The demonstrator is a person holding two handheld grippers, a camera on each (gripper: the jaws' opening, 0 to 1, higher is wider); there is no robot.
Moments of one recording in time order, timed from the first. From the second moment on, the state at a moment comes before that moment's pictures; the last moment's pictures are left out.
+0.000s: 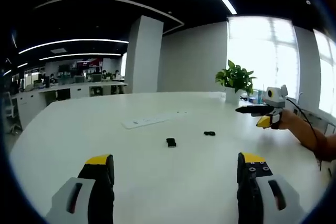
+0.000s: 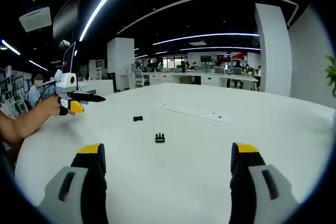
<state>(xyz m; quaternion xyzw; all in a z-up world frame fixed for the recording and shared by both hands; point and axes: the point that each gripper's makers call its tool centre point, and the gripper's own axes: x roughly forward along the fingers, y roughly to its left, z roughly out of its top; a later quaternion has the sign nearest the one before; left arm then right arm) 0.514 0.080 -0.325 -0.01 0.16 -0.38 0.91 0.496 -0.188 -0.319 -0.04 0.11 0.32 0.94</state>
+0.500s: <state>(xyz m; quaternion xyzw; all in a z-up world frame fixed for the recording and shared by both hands) 0.512 0.076 -0.323 -0.02 0.15 -0.39 0.91 0.494 -0.184 -0.320 -0.04 0.11 0.32 0.94</state>
